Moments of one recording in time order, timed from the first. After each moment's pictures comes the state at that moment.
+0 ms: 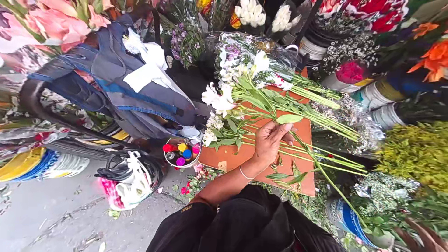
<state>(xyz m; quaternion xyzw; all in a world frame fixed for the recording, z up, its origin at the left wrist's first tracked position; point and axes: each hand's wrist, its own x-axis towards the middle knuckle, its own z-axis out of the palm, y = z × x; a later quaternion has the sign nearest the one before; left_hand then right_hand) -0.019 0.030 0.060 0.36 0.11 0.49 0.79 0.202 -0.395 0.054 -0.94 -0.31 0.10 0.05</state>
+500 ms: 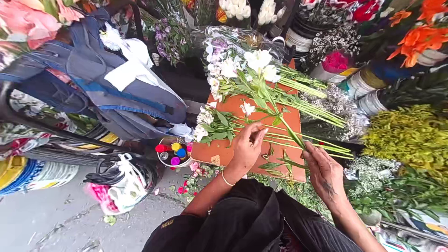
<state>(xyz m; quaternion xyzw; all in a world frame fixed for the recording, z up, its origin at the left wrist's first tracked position) -0.057 0.014 0.028 0.68 0.24 0.55 0.41 0.077 -0.156 0.074 -0.77 -0.54 -0.03 0.34</state>
